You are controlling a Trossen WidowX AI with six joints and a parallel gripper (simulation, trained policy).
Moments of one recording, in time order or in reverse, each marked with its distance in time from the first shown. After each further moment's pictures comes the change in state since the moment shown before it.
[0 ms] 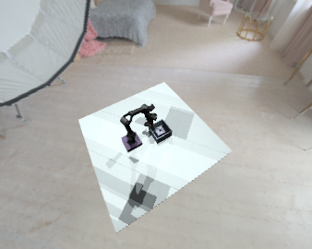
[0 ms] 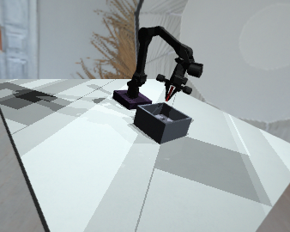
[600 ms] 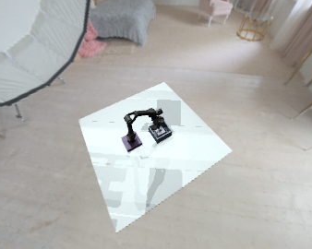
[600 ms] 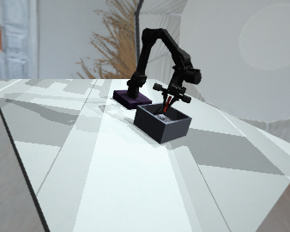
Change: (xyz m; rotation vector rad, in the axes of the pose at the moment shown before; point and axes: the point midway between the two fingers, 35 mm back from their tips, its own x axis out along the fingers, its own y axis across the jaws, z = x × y) arm 0.053 0.006 0.055 0.000 0.025 0.031
